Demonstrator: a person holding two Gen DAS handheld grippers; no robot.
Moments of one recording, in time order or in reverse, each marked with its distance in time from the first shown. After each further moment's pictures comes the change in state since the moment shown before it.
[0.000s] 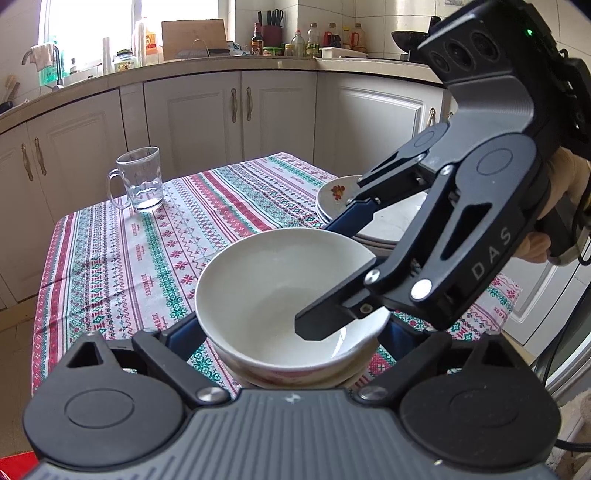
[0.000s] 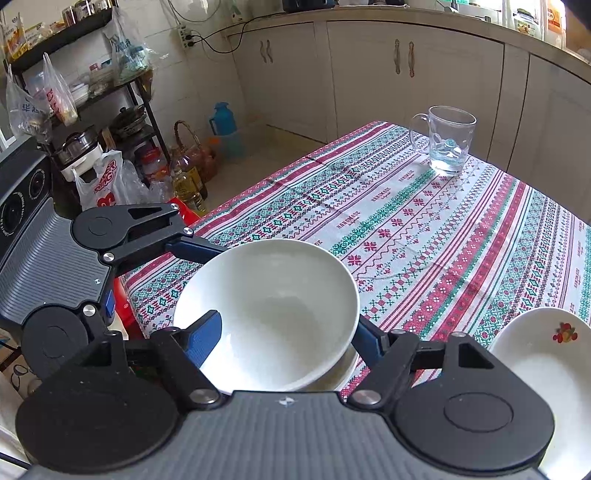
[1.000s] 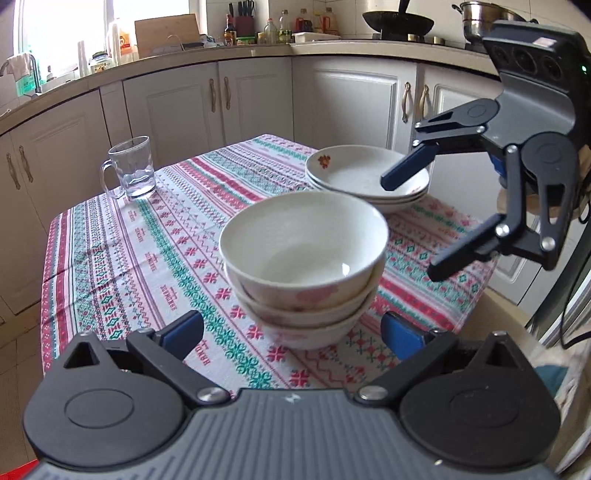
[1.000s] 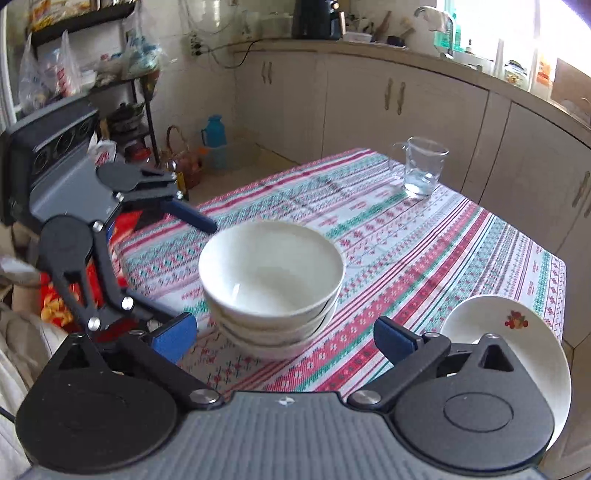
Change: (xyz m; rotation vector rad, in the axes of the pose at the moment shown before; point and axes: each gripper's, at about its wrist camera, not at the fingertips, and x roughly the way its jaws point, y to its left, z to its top) left arm -0.015 0.011 -0.031 0.106 0.044 -0.036; right arm -0.038 0.022 -0.056 -0.132 -0.078 -0.122
